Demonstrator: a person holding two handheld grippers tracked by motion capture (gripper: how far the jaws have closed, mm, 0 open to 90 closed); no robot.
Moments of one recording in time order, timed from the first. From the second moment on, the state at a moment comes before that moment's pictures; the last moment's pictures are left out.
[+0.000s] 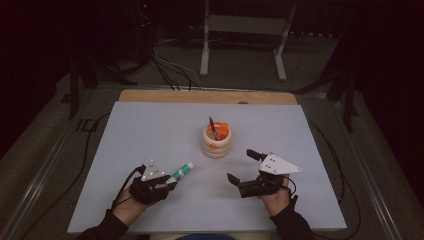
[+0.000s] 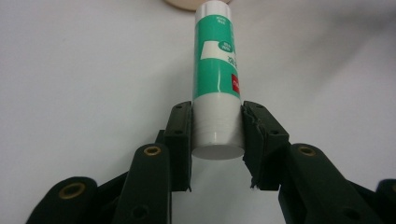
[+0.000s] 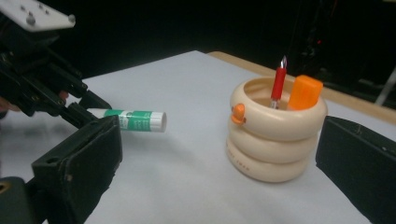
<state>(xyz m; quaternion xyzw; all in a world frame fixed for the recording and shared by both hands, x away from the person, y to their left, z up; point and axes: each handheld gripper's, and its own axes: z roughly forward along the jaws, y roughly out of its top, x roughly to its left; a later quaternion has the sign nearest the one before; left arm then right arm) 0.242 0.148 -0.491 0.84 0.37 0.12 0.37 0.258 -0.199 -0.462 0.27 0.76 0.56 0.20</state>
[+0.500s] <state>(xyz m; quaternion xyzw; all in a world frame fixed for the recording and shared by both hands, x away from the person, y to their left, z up) 0.254 0.122 -0.476 0.87 0.32 0.09 0.37 0.244 -0.174 -0.463 0.18 0.80 0.51 0.25</state>
